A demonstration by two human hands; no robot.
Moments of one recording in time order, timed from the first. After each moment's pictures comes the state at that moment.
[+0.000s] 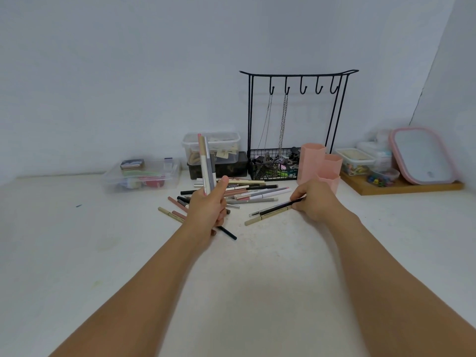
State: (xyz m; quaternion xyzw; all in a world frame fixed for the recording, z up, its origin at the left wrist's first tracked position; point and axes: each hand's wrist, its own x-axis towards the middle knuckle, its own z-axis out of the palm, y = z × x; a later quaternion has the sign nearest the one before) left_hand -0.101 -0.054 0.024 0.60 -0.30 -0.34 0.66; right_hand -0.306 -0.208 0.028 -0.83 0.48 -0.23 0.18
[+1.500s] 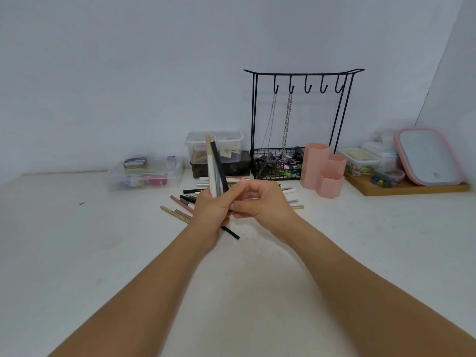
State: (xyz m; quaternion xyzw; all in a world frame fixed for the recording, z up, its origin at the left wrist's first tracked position) left_hand -0.110 -0.055 0.019 0.55 -0.30 -0.34 0.70; right_hand -0.232 -0.117 0.033 -0.71 0.18 -0.36 0.57
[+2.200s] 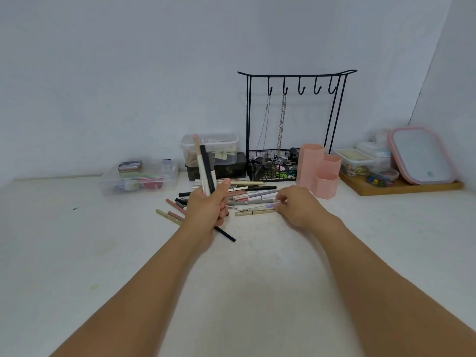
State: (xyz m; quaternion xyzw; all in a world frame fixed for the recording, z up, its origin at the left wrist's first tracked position) left_hand -0.103 -0.057 0.023 0.55 -0.33 -0.32 0.69; right_hand -0.281 -0.186 0.028 -0.87 0.45 -0.17 0.12
